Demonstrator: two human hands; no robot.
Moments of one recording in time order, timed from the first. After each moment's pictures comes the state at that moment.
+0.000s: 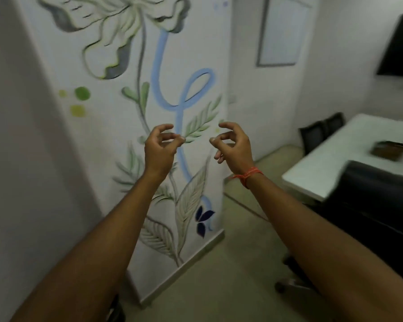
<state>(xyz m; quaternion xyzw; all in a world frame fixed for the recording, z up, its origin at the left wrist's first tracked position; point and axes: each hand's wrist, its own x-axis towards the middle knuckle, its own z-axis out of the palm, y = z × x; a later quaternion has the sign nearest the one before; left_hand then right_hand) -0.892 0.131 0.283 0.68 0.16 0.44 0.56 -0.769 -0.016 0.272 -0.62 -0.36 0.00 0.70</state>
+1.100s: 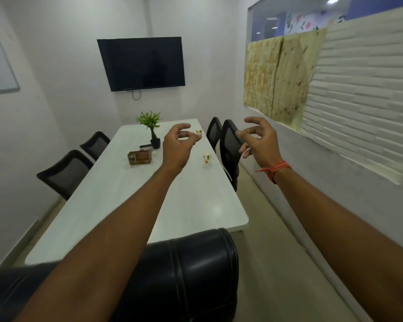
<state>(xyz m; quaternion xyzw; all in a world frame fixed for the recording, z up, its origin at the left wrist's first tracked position) -0.371 -0.607 0.294 0.72 -0.19 0.09 0.66 -0.452 -0.807 0.287 -0.73 0.03 -0.36 0.58</state>
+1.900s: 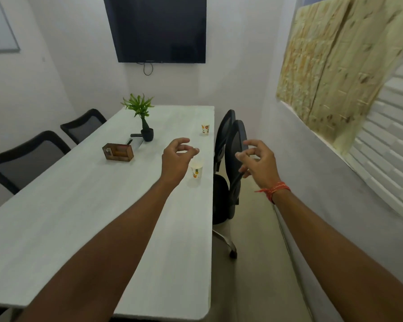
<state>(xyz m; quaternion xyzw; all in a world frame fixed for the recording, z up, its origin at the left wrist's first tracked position) -0.037 -0.902 0.188 0.76 -0.04 0.11 0.64 -0.097 -1.114 0.194 -0.78 0.00 -0.22 0.58</state>
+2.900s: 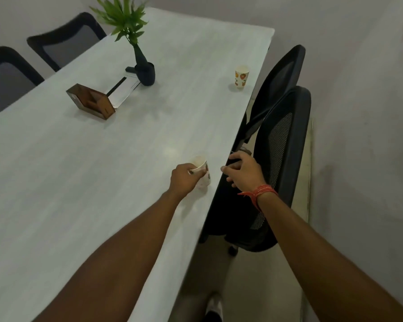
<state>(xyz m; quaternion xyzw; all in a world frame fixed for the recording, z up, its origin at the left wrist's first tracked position) 0.335 -1.011 -0.083 0.87 0.18 -0.06 0.46 0.341 -1.192 -0.016 -0.85 0.05 0.13 0.51</state>
